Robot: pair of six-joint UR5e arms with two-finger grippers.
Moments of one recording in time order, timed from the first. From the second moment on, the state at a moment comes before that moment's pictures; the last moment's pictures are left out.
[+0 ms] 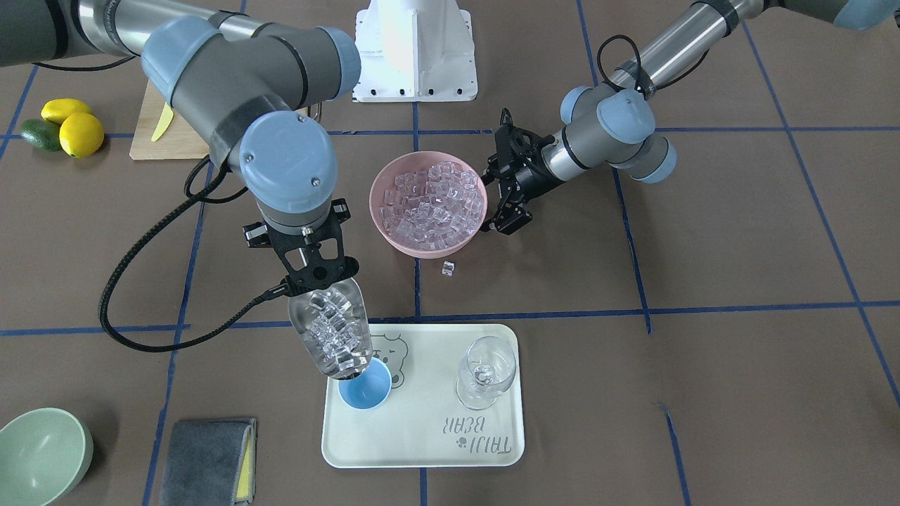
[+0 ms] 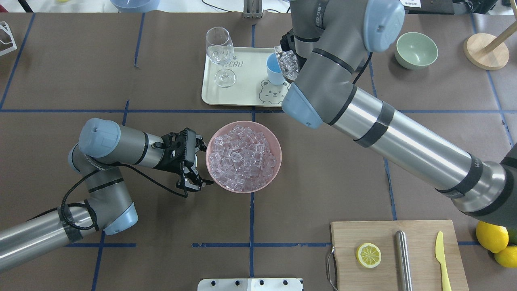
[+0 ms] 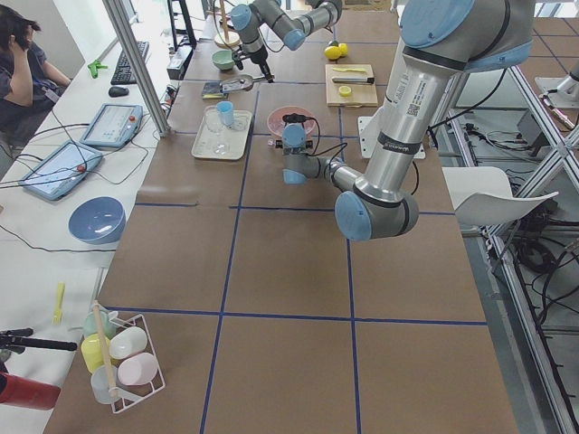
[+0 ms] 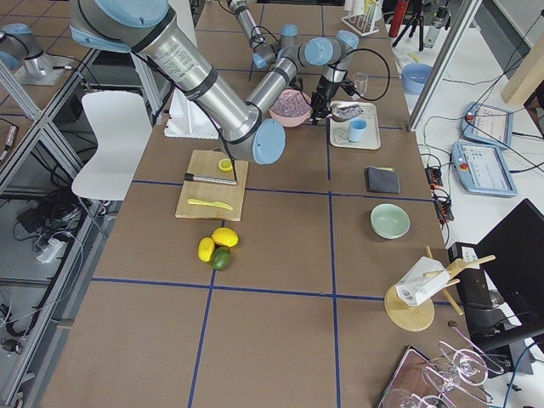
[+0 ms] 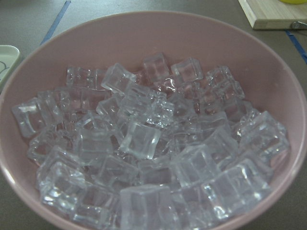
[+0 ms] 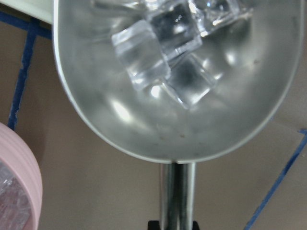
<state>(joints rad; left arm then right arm) -0.55 -2.03 -1.39 -2.78 -2.07 0.05 0.79 -0.61 1.42 -2.20 2.13 0.37</state>
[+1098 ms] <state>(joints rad) -0.54 -2.02 -1.39 -2.78 -2.07 0.05 0.79 -0.44 1.25 -2.57 1.85 -0.04</state>
